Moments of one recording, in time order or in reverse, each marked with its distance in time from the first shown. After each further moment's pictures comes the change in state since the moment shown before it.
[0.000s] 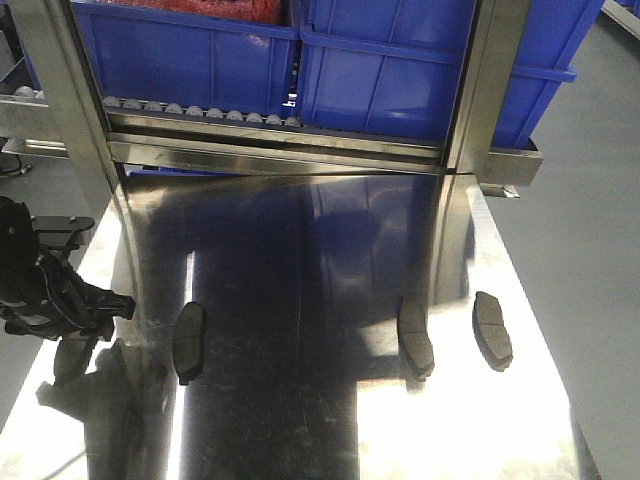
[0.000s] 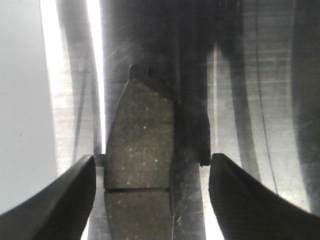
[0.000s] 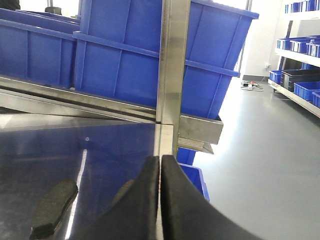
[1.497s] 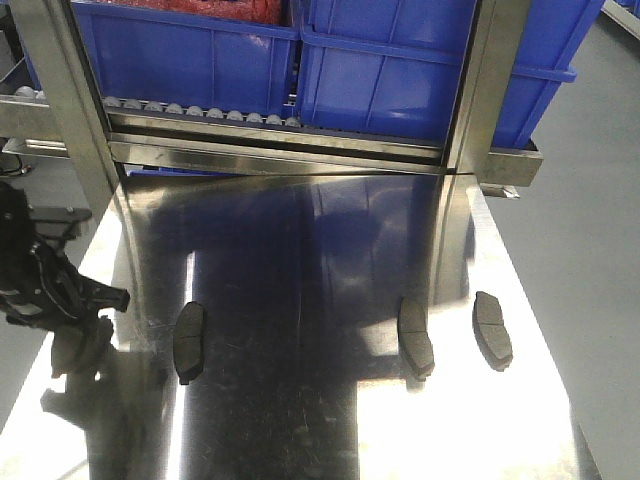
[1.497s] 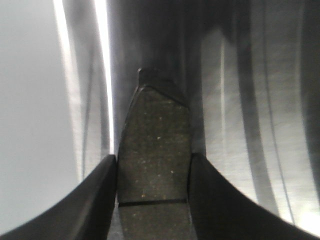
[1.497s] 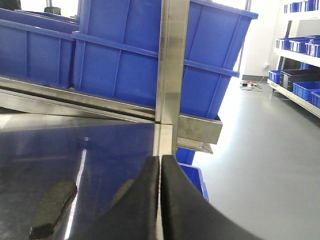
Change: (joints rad) left arm 0.000 -0.037 -0.037 0.034 0.053 -0.002; right arm -0.004 0.000 0.000 0.000 0.000 0.000
